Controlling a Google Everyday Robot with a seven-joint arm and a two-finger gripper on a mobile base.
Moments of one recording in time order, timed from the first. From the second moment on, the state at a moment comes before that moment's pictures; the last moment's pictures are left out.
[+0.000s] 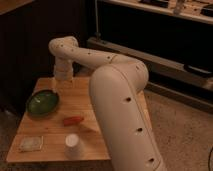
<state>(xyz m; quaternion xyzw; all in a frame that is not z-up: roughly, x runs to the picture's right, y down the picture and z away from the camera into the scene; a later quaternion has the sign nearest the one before) -0.243 -0.012 0.804 -0.39 0.07 0.48 0.78</state>
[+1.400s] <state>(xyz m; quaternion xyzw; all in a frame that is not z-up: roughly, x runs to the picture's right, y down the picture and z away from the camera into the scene) -0.330 0.014 0.856 -0.42 -0.01 0.49 0.76</state>
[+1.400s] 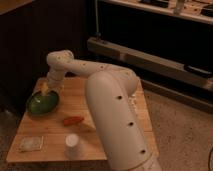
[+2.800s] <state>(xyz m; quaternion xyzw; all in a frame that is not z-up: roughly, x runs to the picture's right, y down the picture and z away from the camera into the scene) -0.356 0.083 0.855 -0.50 0.01 0.44 0.74</state>
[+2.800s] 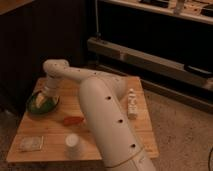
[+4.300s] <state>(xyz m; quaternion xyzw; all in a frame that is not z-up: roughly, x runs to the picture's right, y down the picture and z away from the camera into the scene) -0.356 0.093 0.874 -0.48 -0.04 0.39 0.78</state>
